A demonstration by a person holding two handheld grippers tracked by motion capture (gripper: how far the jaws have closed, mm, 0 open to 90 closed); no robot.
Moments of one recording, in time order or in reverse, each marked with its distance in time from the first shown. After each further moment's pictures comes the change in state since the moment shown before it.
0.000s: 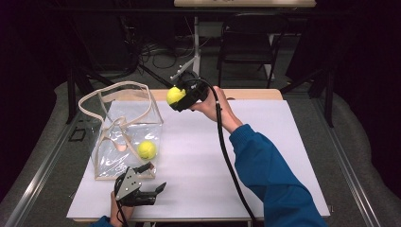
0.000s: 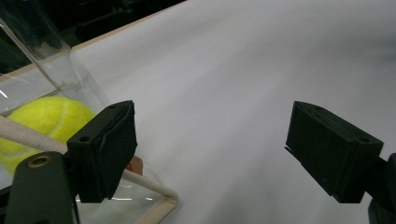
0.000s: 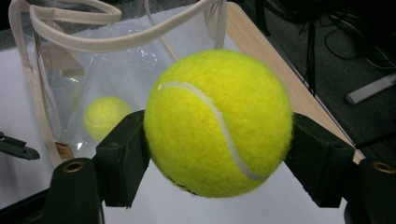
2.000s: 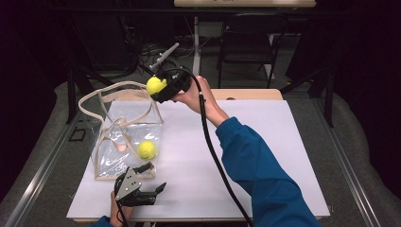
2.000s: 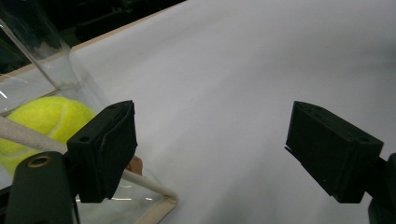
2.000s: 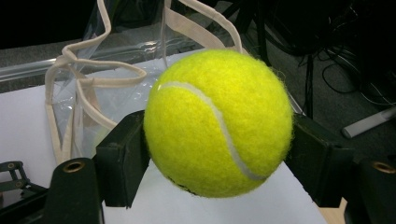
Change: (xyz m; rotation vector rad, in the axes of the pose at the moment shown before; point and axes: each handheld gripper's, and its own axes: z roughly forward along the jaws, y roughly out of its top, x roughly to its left) left arm 0.000 0.000 0.000 -0.001 0.000 -0.002; right arm 0.021 0.052 -0.004 -0.079 0.011 -0.055
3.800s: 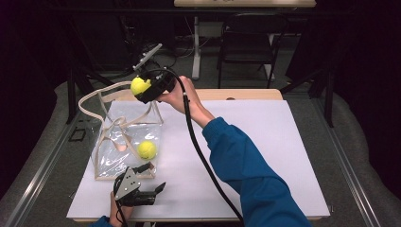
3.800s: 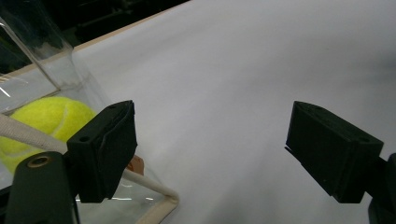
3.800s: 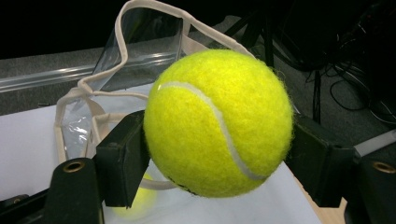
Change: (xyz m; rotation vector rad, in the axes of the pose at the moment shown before) left arm 0.001 0.000 -0.001 -0.004 -0.002 -0.005; right arm 0.018 0.023 0.024 -0.043 0.022 -0.018
